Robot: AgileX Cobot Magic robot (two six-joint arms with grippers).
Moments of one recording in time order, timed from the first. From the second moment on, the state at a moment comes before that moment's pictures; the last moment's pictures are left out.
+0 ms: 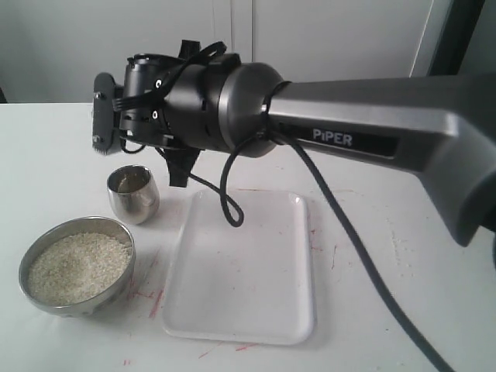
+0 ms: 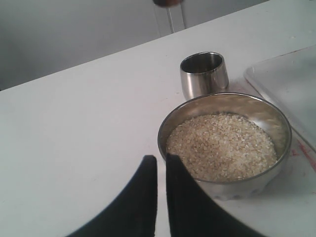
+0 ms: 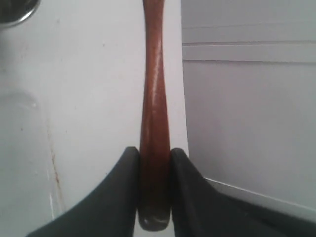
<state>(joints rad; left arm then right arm) -0.09 0.00 0.00 0.01 0.08 0.12 0.80 2.06 -1.73 -0.98 0.83 0.00</state>
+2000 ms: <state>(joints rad) -0.09 0.00 0.00 0.01 0.08 0.12 0.70 1.52 -1.48 -0.04 1.21 0.36</state>
